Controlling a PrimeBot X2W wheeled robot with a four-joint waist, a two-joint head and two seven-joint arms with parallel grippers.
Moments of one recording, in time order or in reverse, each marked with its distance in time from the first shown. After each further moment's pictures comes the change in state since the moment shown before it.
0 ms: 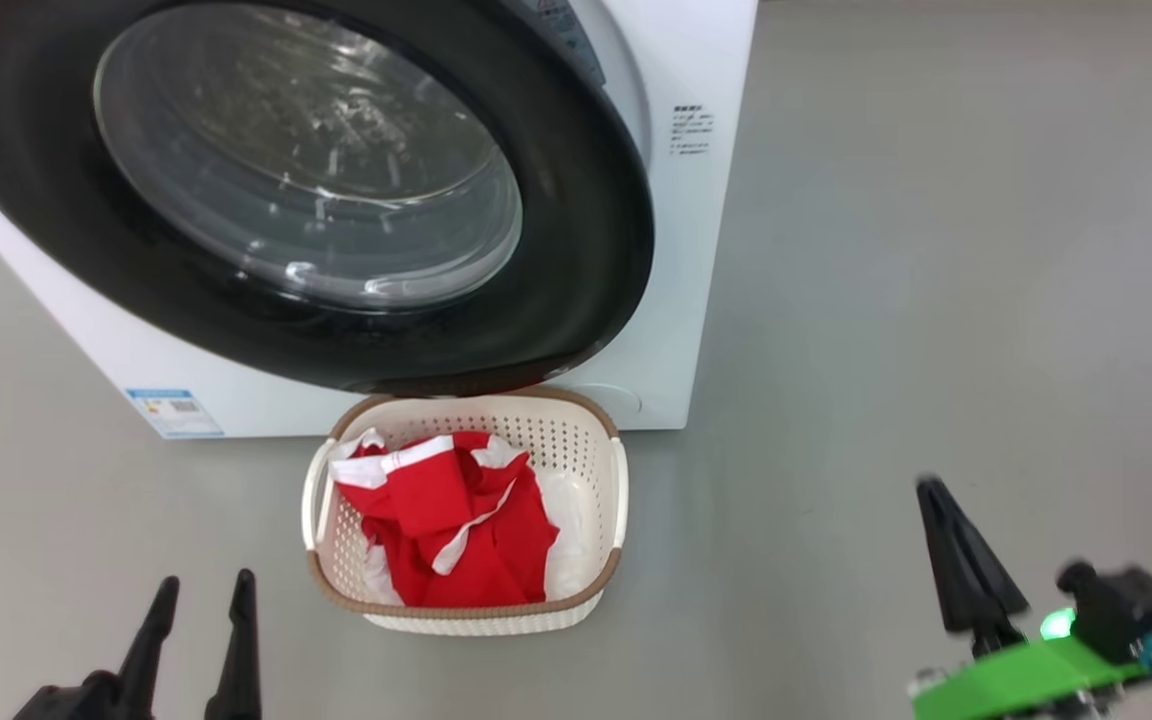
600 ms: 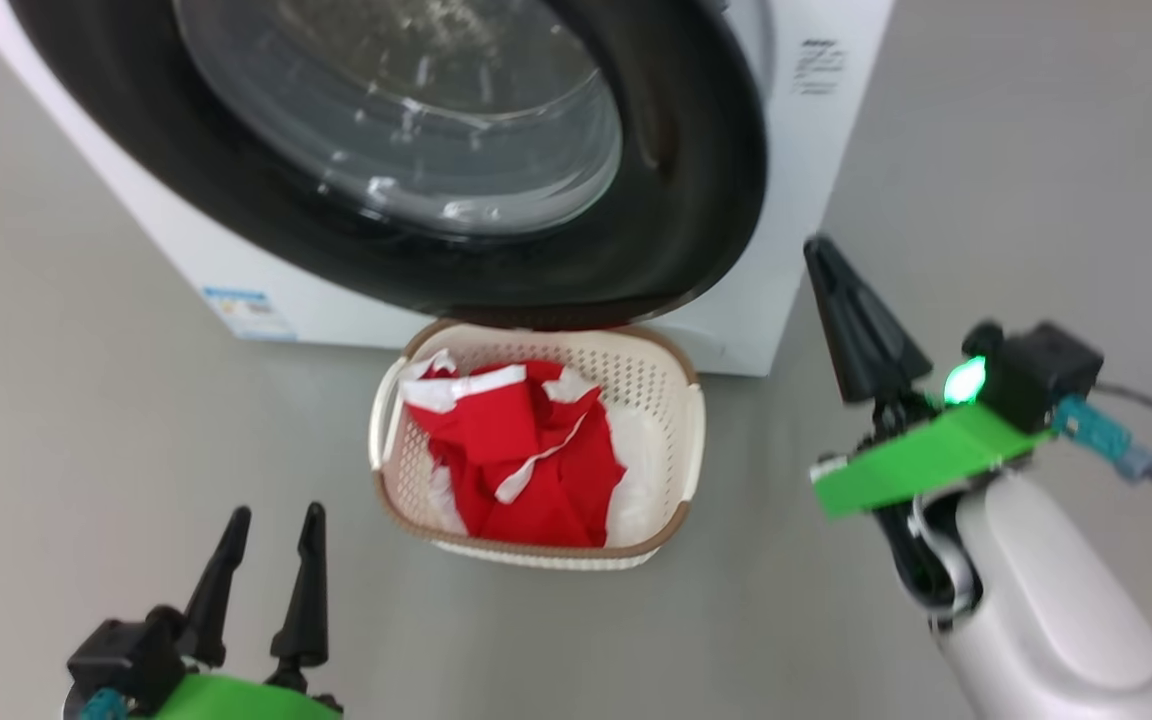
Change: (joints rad) left arm -0.092 -0.049 -0.085 -0.007 -0.024 0.000 0.000; right arm -0.456 0.012 0.170 0.120 0.008 0.000 0.000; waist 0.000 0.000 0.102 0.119
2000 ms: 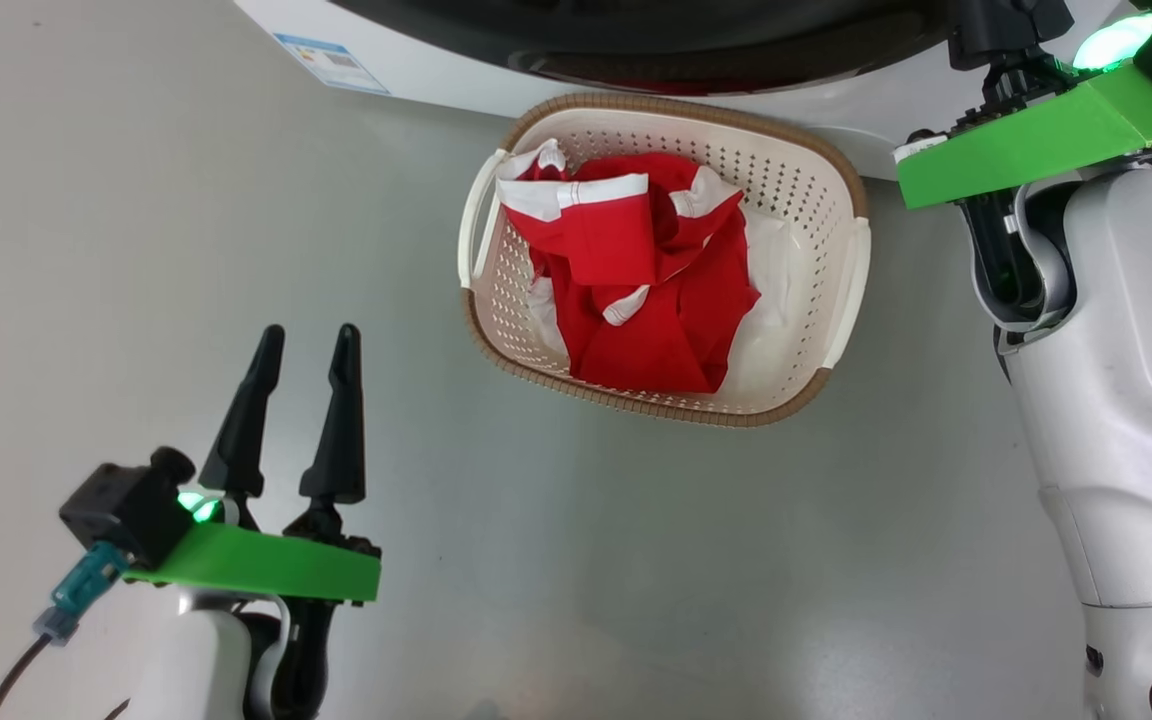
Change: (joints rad) left arm -0.252 -0.034 -0.074 -0.020 -0.115 0.000 0.000; right arm -0.479 0.000 -0.138 0.175 -0.073 0.022 0.000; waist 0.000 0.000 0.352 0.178
